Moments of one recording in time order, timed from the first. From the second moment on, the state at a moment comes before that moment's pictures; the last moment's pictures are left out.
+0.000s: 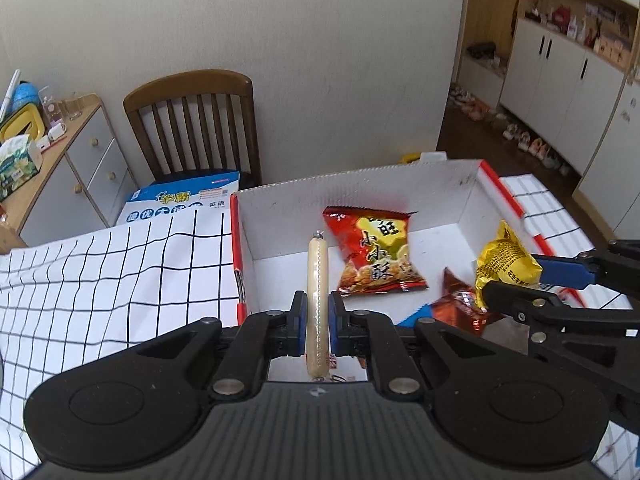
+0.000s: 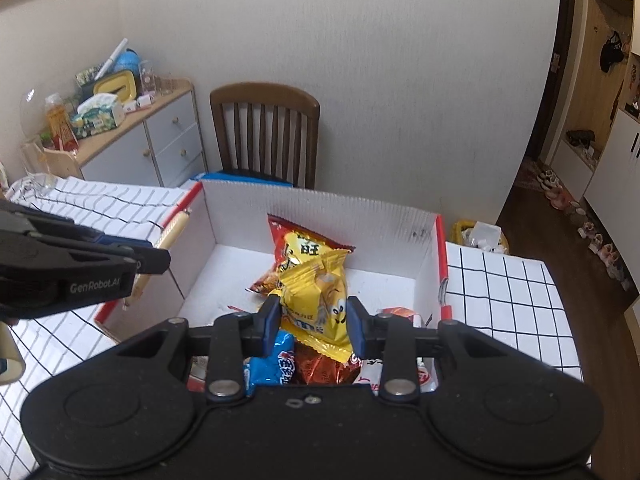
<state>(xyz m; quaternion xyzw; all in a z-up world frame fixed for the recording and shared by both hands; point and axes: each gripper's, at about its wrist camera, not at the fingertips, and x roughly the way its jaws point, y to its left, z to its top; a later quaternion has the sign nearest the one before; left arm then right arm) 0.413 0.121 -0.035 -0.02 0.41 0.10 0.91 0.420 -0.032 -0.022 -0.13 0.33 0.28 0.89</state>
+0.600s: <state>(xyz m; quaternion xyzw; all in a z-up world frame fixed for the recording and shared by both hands) 0.453 0.122 -0.083 0.00 0.48 0.10 0.87 0.447 -0.017 -0.056 -0.15 0.37 0.28 0.87</state>
